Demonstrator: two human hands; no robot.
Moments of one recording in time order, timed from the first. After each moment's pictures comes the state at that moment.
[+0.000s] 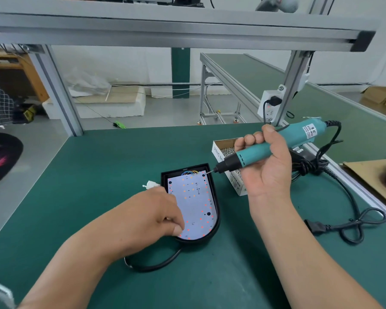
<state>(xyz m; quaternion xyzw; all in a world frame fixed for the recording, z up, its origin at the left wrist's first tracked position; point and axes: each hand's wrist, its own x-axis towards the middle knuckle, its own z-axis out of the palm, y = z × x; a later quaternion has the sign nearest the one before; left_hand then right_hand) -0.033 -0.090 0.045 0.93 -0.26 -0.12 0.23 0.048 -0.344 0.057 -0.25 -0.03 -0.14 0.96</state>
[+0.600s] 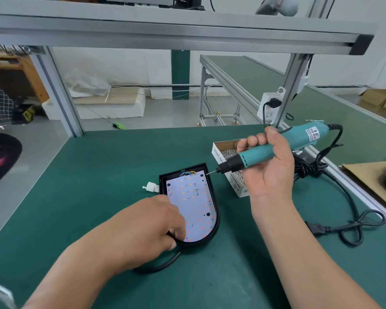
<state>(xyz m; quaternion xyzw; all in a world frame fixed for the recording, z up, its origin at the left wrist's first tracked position) -0.047 -0.099 0.053 0.95 -0.26 -0.12 0.14 0.047 -0.348 0.057 -0.24 -0.03 -0.14 0.96</state>
